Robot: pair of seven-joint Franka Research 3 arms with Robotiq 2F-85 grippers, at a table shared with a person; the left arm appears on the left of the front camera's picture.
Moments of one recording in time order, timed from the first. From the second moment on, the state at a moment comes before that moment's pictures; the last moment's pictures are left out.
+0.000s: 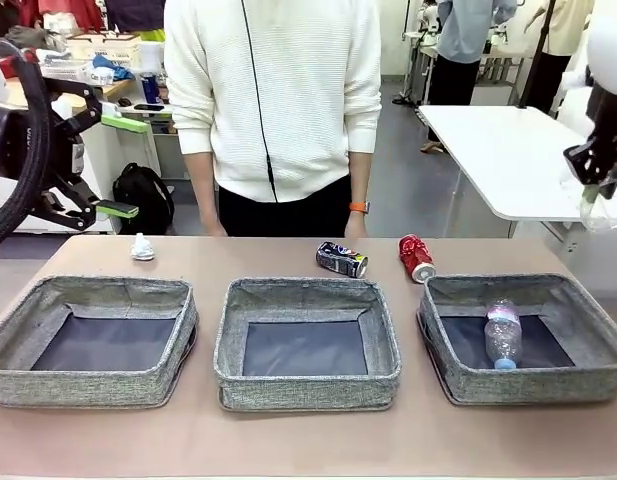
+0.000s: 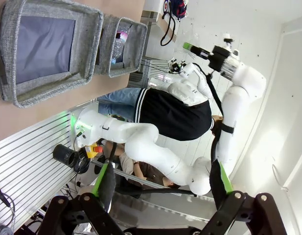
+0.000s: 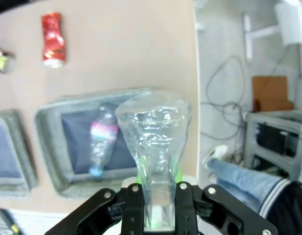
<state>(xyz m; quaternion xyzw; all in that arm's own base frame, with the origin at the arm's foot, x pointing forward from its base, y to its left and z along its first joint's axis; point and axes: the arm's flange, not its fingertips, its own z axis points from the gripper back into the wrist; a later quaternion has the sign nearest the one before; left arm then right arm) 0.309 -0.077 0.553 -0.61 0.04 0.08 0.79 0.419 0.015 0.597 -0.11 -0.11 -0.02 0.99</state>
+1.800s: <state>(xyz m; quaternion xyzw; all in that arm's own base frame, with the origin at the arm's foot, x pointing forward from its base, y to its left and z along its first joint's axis) 0.310 -0.077 0.553 -0.61 0.04 0.08 0.79 0.405 0.351 0.750 0.01 -0.04 0.12 0.99</state>
